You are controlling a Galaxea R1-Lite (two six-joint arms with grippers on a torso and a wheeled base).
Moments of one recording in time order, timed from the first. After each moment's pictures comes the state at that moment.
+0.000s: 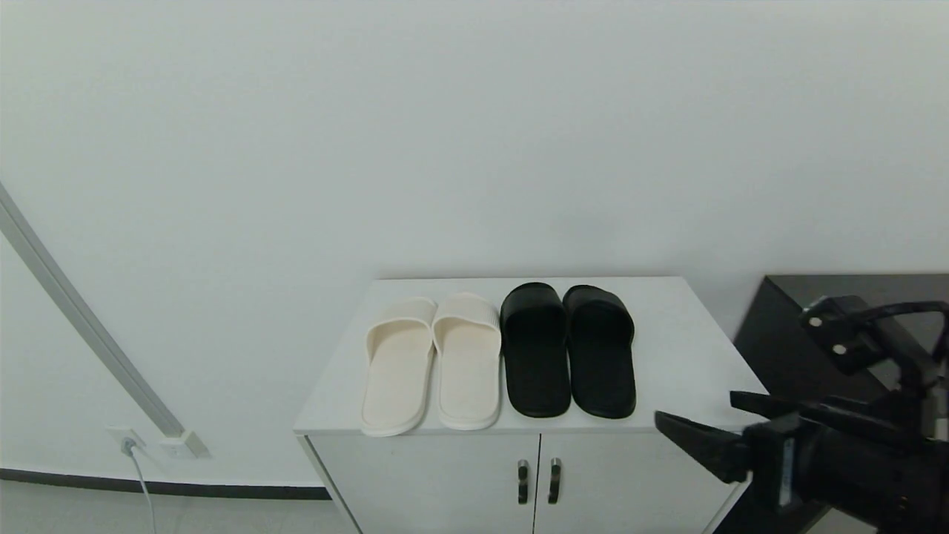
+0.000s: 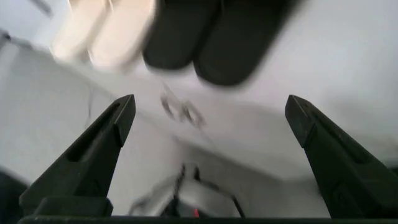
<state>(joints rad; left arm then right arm) 0.00 0.00 0.00 0.01 0.05 -0.02 0.84 1.30 -0.58 -0.35 -0.32 0.37</state>
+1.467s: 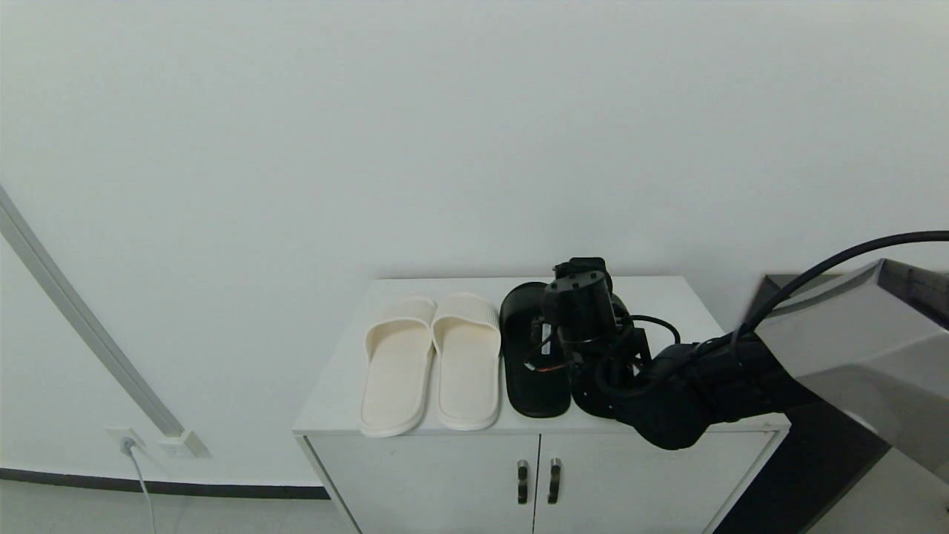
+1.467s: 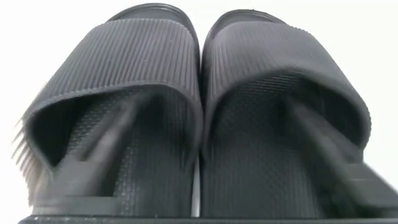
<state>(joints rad) 0.00 0.00 0.00 0.01 0.05 -0.02 0.77 2.17 -1.29 -0.52 -0.74 0.30</state>
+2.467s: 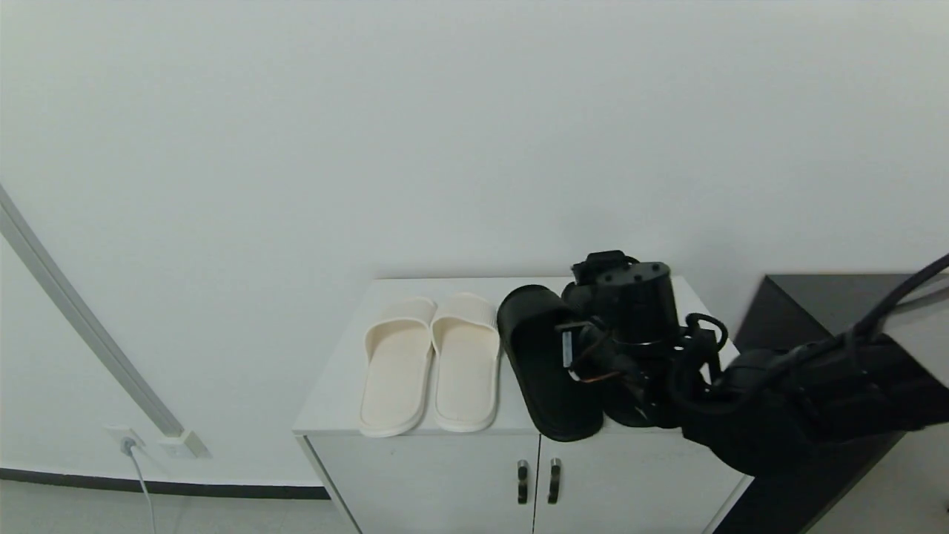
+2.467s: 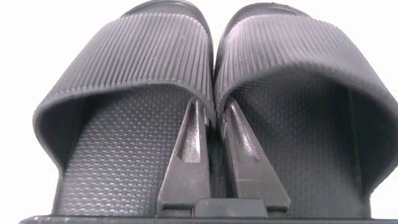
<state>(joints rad) 0.00 0.00 0.00 0.01 0.05 -0.02 0.76 1.96 -1.04 -0.59 -0.48 0.19</state>
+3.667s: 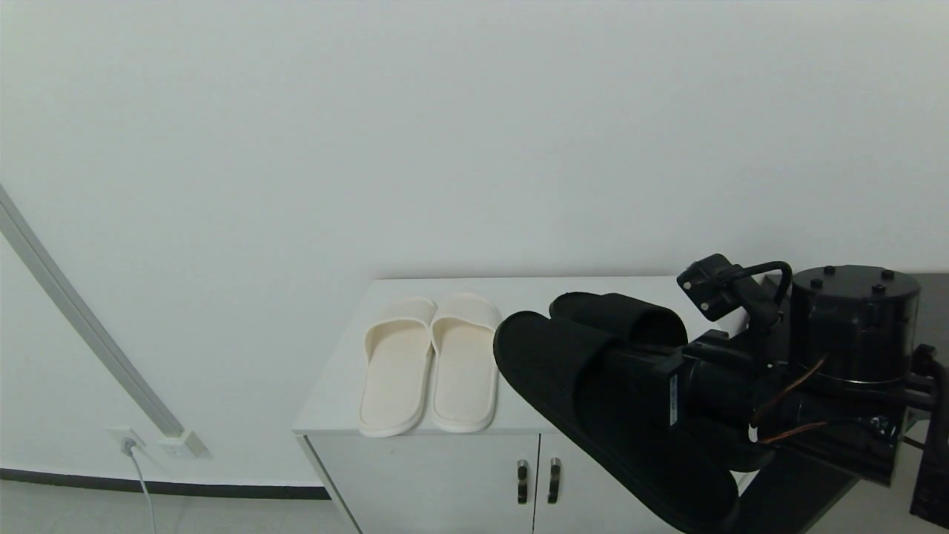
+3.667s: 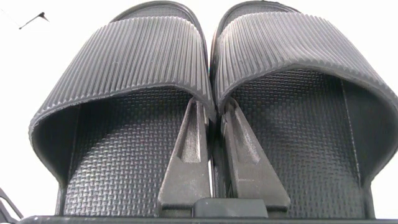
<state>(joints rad) 0.00 0.00 0.00 0.01 0.04 -0.02 0.70 1.58 -0.66 -0.68 0.00 0.10</state>
